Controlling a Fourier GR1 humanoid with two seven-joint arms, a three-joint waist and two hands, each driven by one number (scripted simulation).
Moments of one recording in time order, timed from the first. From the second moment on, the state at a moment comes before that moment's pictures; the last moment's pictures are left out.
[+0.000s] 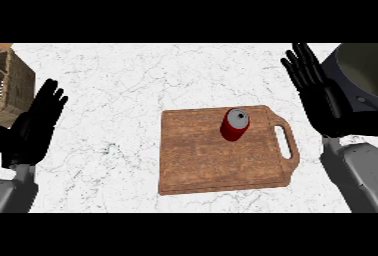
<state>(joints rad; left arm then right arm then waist) -0.16 0.49 -0.07 -1.46 0.43 0.20 0.05 -0.41 -0.44 0.22 -1.44 -0.48 -0.05 -0.20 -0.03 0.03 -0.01</state>
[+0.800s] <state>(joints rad) -0.04 0.27 -0.23 -1.56 0.25 0.34 -0.14 -0.13 -0.49 0.01 -1.55 -0.22 -0.21 -0.77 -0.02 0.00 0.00</state>
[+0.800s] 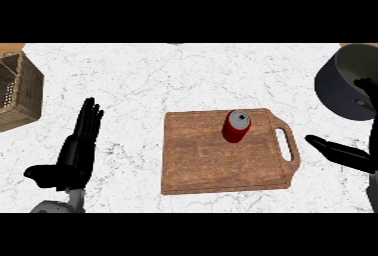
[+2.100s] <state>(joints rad) -0.02 0.21 -0.23 -1.56 0.18 0.33 -0.17 -0.11 -0.56 0.42 -1.93 0.52 -0.05 0.23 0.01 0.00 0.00</state>
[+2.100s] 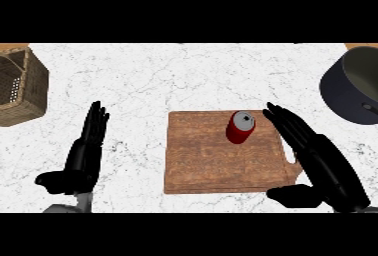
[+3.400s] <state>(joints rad) -0.01 0.13 -0.13 -1.59 0.08 0.23 -0.11 -0.23 -0.21 0.33 -1.51 0.83 0.07 0.15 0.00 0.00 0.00</state>
